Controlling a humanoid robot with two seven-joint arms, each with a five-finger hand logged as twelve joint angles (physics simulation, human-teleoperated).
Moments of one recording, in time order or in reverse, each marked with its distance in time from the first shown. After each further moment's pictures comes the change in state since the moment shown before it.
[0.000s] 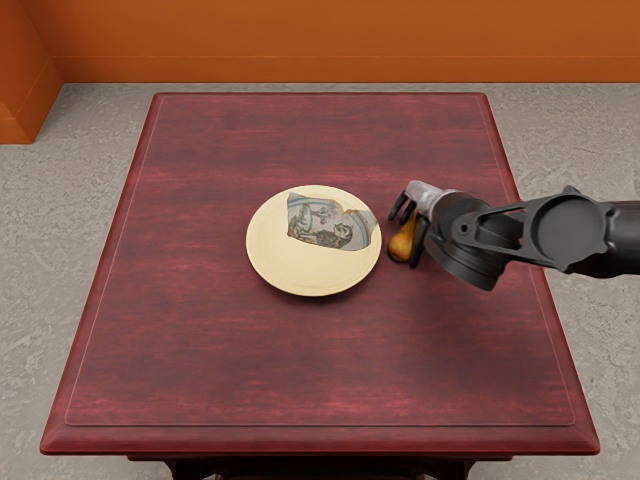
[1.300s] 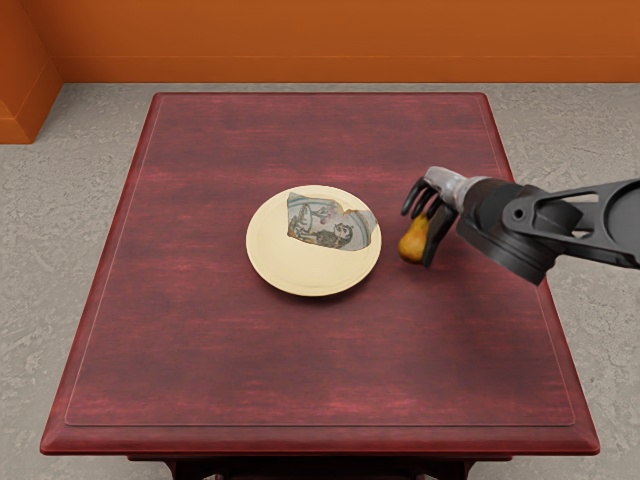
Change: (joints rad) left arm 0.003 0.000 0.000 0.000 0.001 0.000 0.000; right arm 0.049 -0.192 0.071 0.212 0.004 -0.010 0.000
